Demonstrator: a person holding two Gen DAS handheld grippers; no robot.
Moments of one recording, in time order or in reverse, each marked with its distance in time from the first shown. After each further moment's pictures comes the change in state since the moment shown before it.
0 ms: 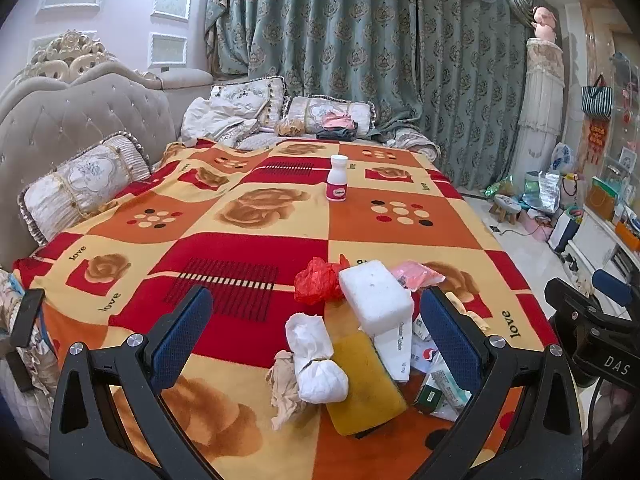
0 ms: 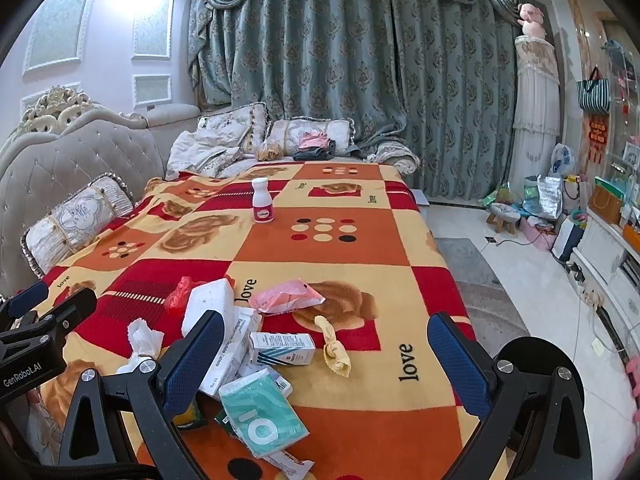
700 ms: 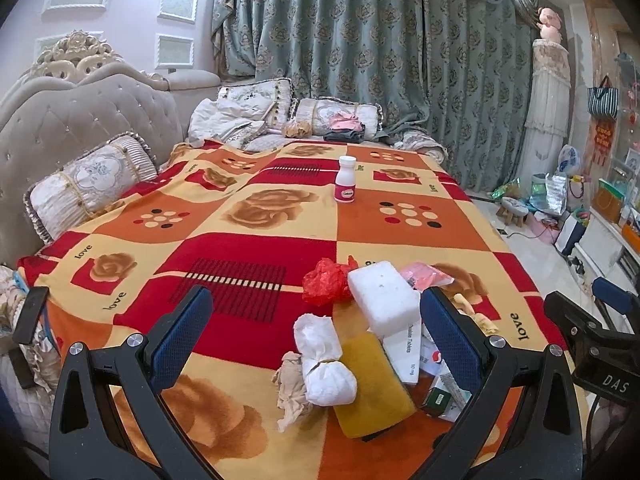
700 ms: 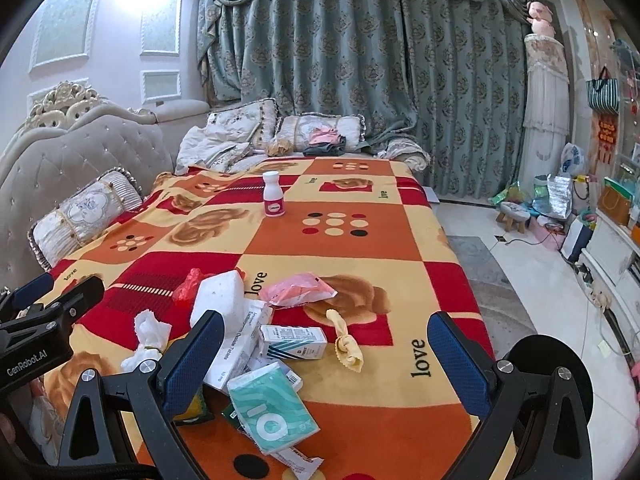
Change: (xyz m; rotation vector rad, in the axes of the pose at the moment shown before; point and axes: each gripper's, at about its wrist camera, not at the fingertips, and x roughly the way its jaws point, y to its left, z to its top) left arm 0.006 0.005 -0.003 -0.005 -0.009 0.029; right arm 0.006 0.004 -0.007 -0.013 0.013 0.037
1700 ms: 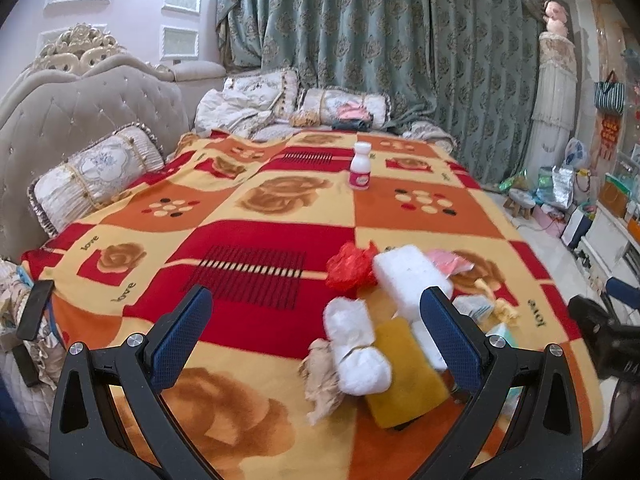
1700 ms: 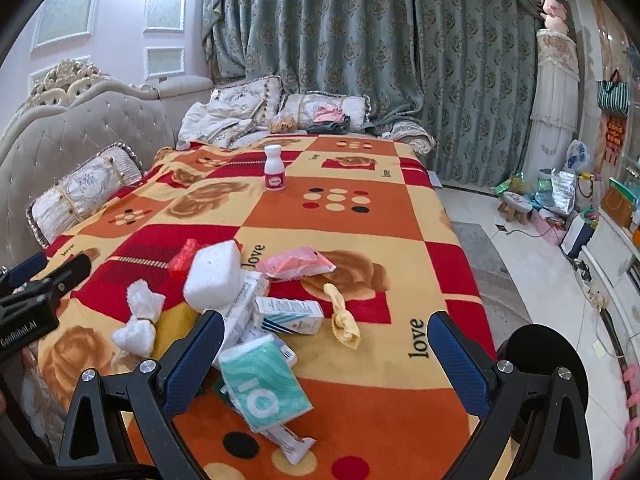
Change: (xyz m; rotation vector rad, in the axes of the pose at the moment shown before) left arm 0.009 0.024 -0.012 0.002 0.042 0.018; right arm 0.009 -0.002 -0.011 -0.036 0.081 0.000
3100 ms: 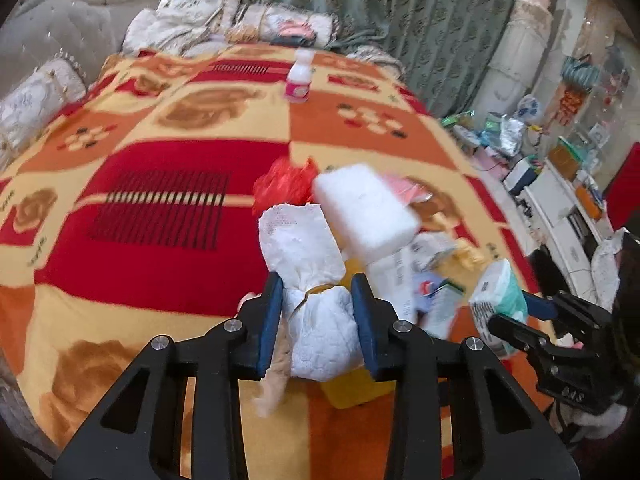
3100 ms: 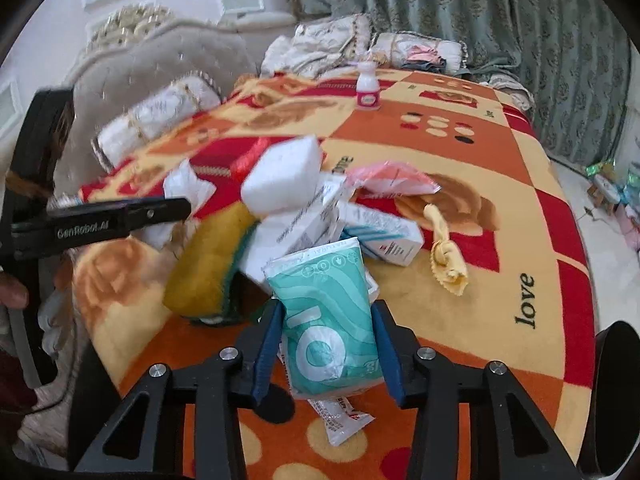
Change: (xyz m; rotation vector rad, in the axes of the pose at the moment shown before) left arm 0.062 -0.011 -0.004 0.009 0.297 -0.281; right arm 0.061 0.012 -0.037 -0.108 0.208 0.338
